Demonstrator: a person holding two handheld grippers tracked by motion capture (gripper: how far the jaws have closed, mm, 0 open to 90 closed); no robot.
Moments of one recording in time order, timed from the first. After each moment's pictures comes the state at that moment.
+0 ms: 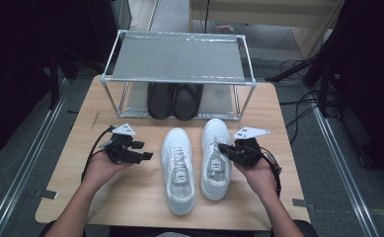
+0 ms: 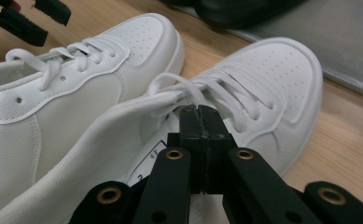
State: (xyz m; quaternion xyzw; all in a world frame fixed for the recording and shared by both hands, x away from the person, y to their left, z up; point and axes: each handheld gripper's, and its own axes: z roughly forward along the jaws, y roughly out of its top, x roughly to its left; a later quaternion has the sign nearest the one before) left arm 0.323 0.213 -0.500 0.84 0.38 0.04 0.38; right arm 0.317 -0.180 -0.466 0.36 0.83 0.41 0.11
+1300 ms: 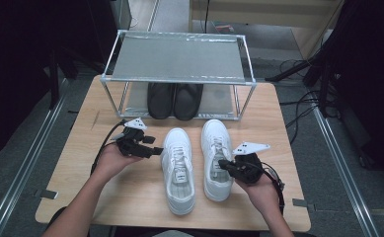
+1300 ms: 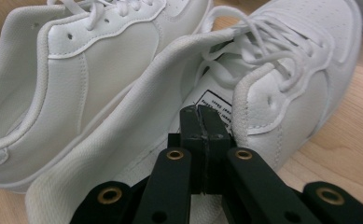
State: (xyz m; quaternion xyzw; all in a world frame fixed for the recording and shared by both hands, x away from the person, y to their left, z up) left arm 0.345 0.188 -0.497 0.85 0.35 0.03 0.39; right arm 0.278 -0.181 -0.475 0.36 0.84 0.39 0.09
